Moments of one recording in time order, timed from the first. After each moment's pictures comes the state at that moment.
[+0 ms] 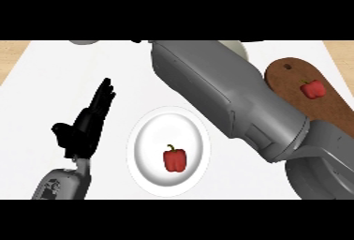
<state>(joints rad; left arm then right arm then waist) -0.17 0.16 -0.16 -1.54 0.05 0.16 0.09 -1.61 -0.07 0.83 -0.47 0.26 -0.64 0.89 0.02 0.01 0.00</state>
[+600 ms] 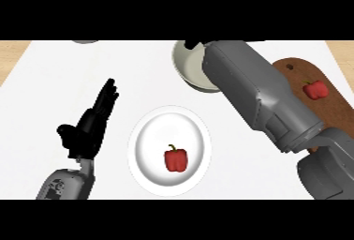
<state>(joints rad) -0.17 0.14 -0.16 -1.54 0.03 0.16 0.08 -1.45 -0.12 0.74 -0.27 0.29 -0.66 0.65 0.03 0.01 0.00</state>
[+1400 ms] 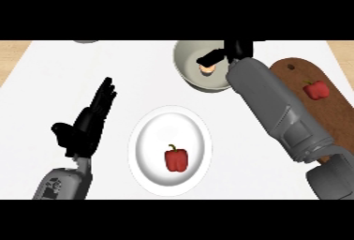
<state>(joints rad) -0.18 0.14 -0.13 -1.54 0.04 0.13 0.08 -1.25 -0.17 0.45 -0.28 0.08 -0.57 0.20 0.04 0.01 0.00</state>
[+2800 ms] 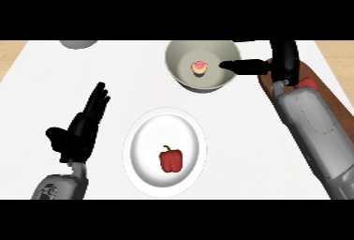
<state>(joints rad) -0.13 0.13 -0.09 -1.55 0.02 0.12 0.08 -0.77 -0.32 0.19 -1.03 -0.10 -0.50 0.10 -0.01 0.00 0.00</state>
